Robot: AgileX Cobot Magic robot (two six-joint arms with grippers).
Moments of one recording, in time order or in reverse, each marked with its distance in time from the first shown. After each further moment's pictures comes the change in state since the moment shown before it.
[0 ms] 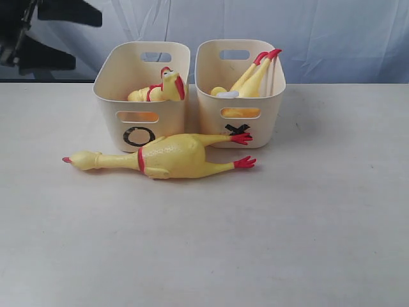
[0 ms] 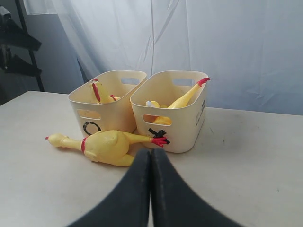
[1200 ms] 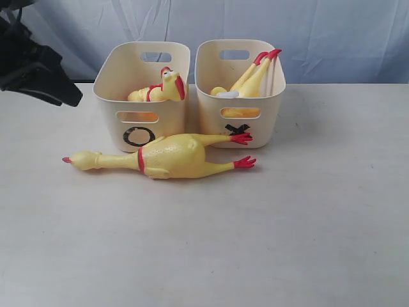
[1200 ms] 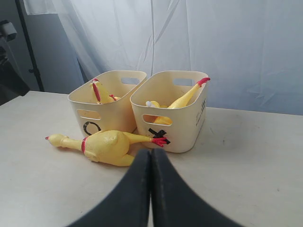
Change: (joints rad) left arm -0.151 -0.068 0.000 0.524 -0.017 -0.013; right arm 0.000 0.000 0.000 0.000 0.000 0.000
